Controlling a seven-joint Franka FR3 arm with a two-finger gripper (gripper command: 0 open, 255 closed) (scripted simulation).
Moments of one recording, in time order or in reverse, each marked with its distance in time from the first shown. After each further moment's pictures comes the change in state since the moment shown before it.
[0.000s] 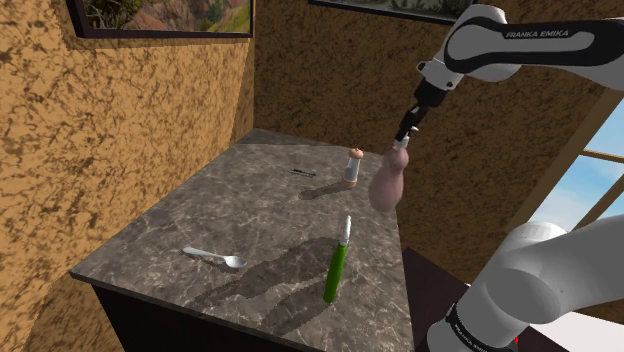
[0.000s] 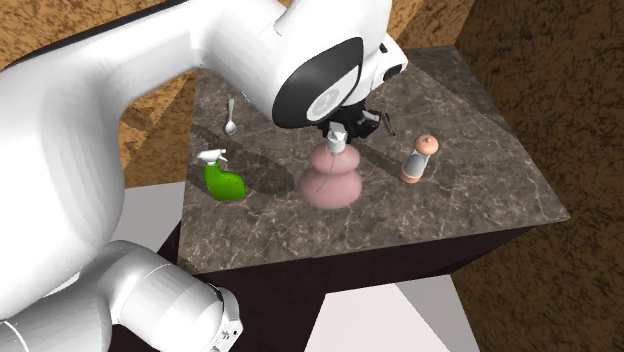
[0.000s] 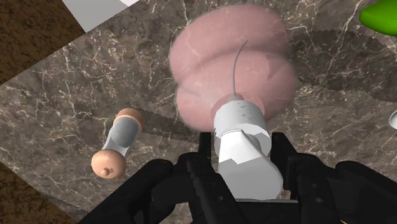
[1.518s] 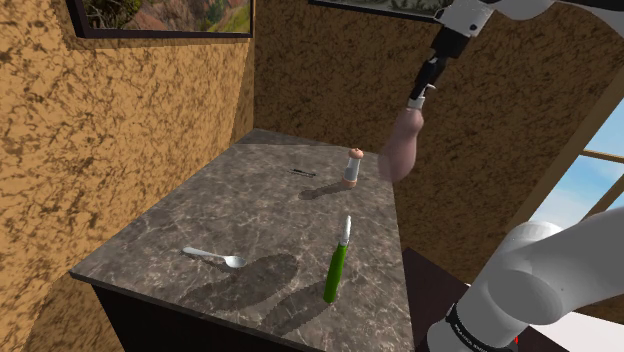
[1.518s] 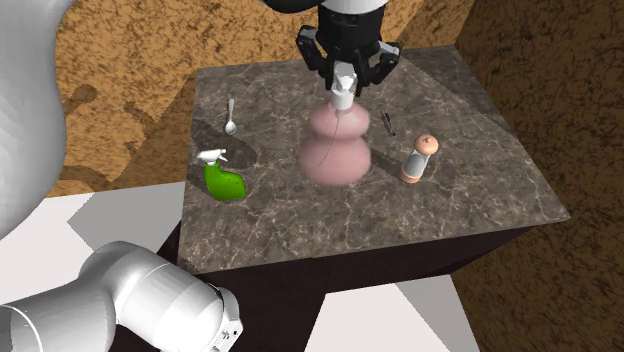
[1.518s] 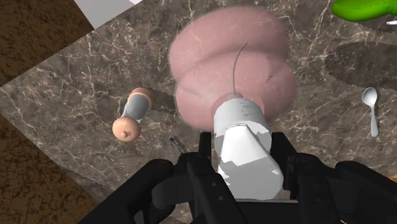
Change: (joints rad) arm 0.025 0.073 0.019 0.369 0.028 -0.297 0.013
